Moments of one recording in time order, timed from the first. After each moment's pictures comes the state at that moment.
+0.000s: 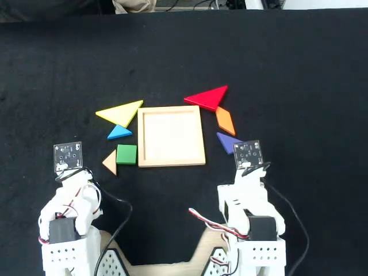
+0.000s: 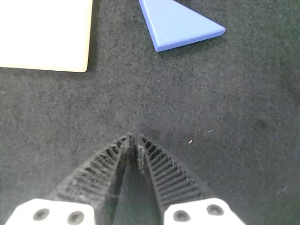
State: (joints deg) left arm -12.8 -104.0 96.2 72.7 -0.7; right arm -0.4 -103.7 96.7 73.5 4.8
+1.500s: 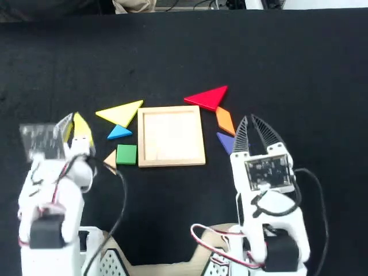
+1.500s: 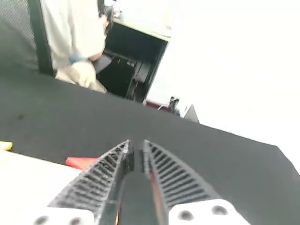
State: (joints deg) left arm -5.7 -81.9 61.8 48.5 -0.9; right arm -1.1 -98.3 66.7 49.6 19.7
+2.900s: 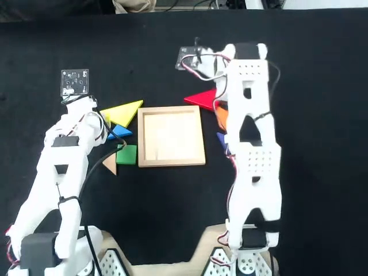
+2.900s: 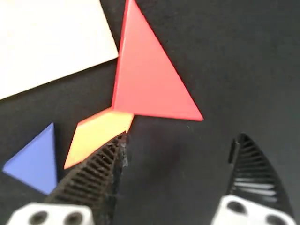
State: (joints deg) left arm -8.7 -20.4 53.3 22.3 -2.7; right arm -2.8 54.0 -59.6 92.9 75.6
